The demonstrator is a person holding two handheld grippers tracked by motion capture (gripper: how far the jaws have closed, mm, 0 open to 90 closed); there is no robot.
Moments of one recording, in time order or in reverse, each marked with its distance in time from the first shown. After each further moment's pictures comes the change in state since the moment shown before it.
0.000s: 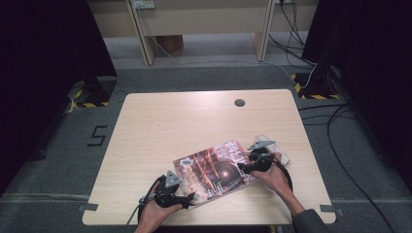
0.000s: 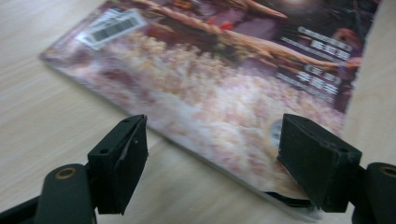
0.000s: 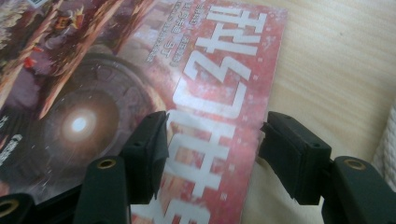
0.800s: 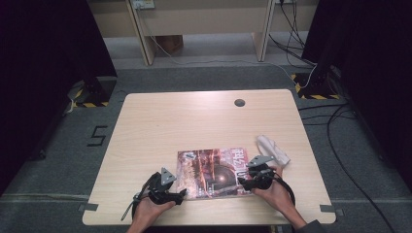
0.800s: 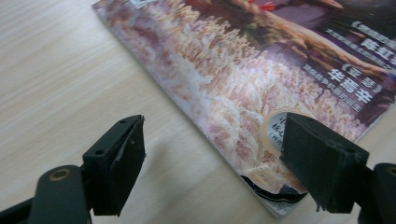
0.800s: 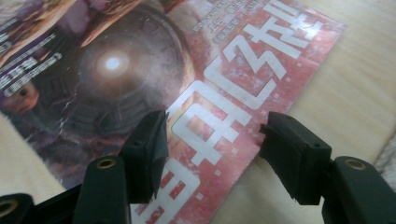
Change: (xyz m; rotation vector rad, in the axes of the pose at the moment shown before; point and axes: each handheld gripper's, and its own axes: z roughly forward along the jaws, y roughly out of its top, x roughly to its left) left arm 0.036 -0.003 -0.004 0.023 0.114 0.012; right arm 0.042 -0.032 -0.026 0.028 -0.024 -0.079
